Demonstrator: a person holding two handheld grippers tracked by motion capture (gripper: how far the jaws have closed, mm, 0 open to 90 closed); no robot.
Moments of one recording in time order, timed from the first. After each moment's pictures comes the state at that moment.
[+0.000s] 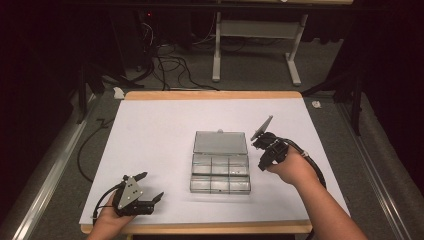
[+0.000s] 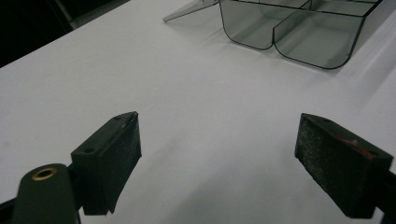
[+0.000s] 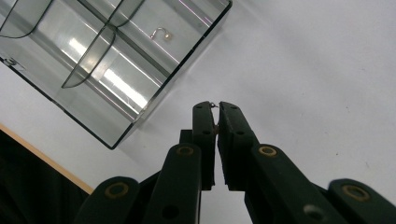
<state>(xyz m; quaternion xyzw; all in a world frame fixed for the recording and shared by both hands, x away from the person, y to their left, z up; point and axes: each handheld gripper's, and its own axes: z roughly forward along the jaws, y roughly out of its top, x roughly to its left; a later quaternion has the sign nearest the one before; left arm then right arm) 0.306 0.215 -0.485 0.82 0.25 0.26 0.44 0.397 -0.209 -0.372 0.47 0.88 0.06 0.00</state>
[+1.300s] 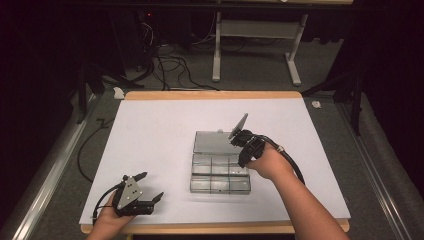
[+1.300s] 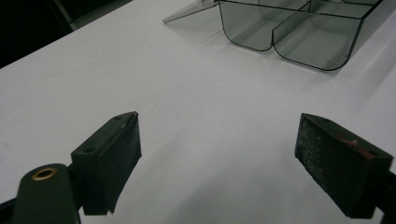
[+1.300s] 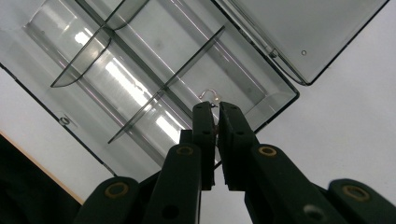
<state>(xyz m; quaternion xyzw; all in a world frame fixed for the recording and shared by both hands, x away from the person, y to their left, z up) 0.305 0.215 -0.485 0.82 0.25 0.26 0.44 0.416 -0.154 -0.380 0.42 0.90 0.06 0.00</state>
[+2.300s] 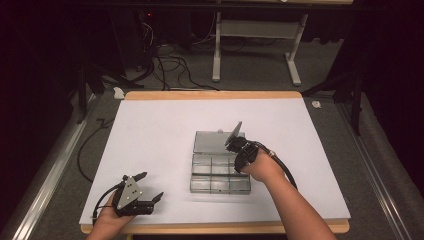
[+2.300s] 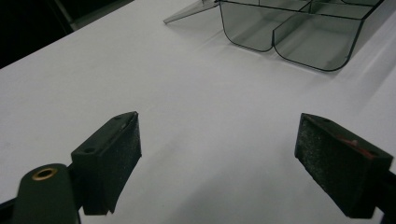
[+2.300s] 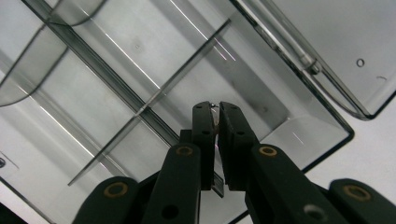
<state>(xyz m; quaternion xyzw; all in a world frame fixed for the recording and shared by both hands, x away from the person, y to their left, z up) 0.305 0.216 -0.484 0.82 0.25 0.26 0.44 0.428 -0.147 -0.427 0.43 0.90 0.05 -0.02</state>
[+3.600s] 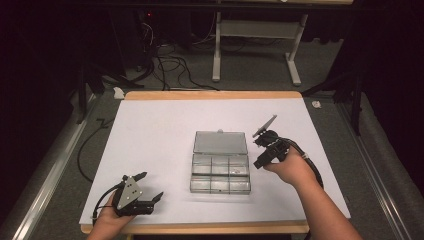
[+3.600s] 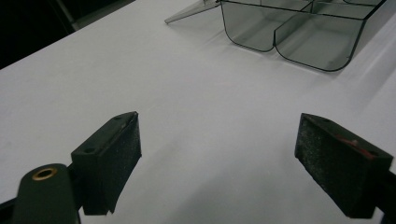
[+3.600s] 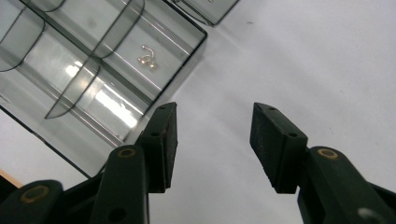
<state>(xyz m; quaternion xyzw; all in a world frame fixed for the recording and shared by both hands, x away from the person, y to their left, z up) 0.305 0.216 -0.484 0.82 0.25 0.26 0.44 0.400 -0.218 -0.378 0.48 0.87 0.10 0.04</state>
